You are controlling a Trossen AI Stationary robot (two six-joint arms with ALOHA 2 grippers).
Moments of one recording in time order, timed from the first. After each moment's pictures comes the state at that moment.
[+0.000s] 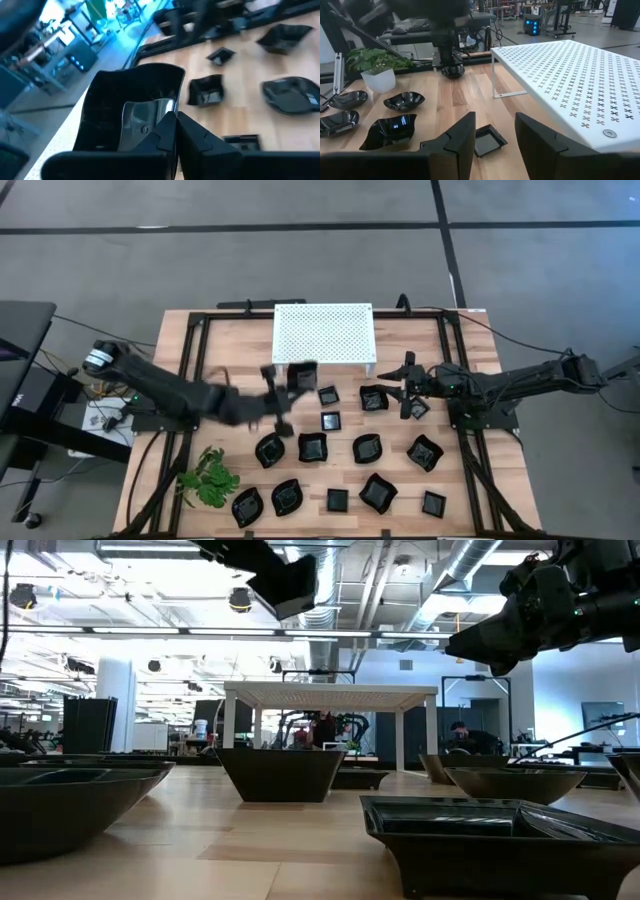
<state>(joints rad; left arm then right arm) -0.33 1.31 0.90 -0.02 -0.72 0.21 -0.03 0.76 0.14 0.51 0.16 0.08</state>
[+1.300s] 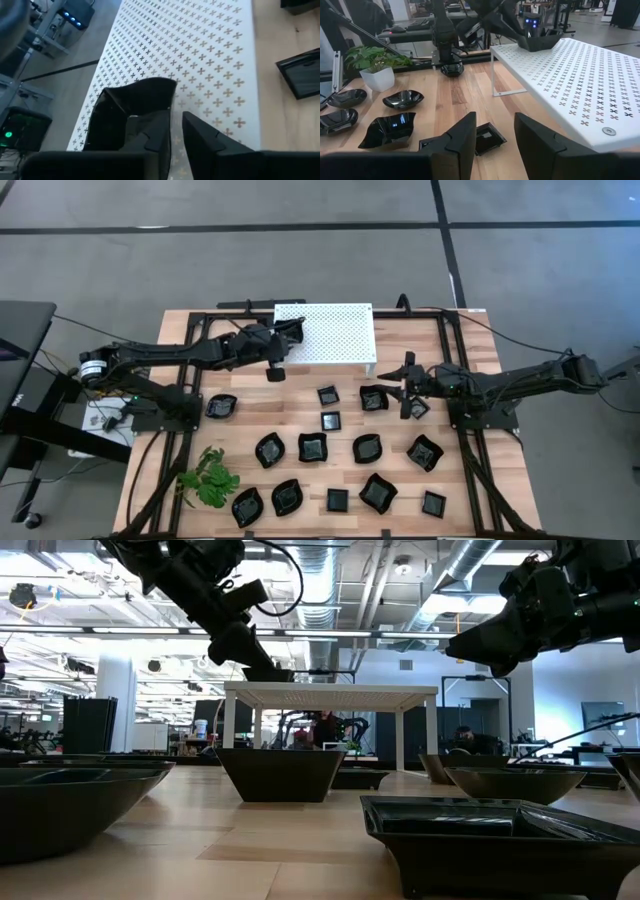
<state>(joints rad) 0.28 1.30 0.79 -0.06 -0.28 0.55 -0.04 0.77 0.14 0.50 0.16 0.08</state>
